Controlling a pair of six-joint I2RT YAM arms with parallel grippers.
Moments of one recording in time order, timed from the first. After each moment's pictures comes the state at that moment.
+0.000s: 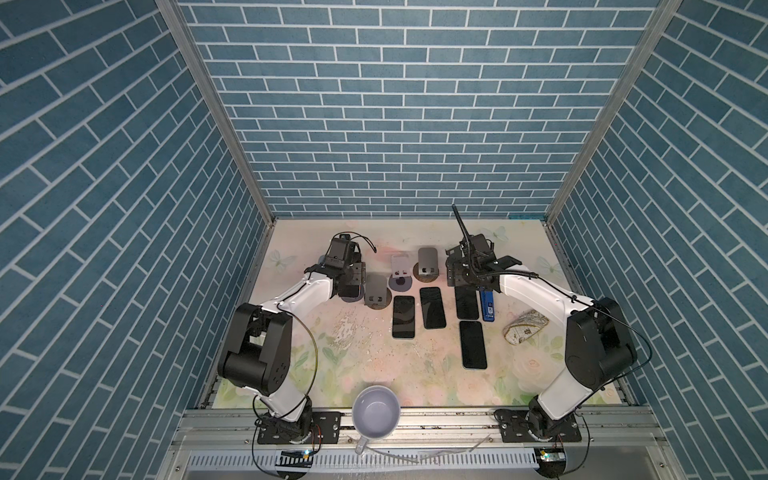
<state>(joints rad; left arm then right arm) -0.30 1.60 1.06 -0.31 -0.13 -0.23 0.52 1.66 1.20 -0.51 0.13 0.35</state>
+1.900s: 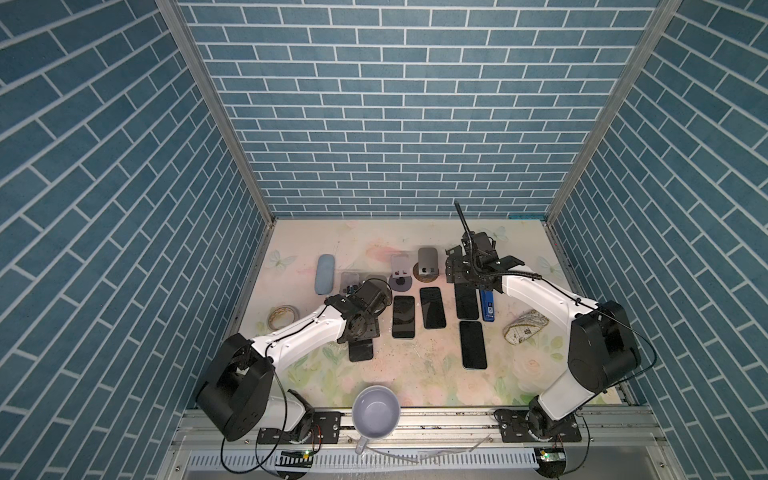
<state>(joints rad) -0.67 1.42 0.84 -0.75 -0.17 -0.80 0.52 1.63 1.20 -0.47 0.11 0.35</state>
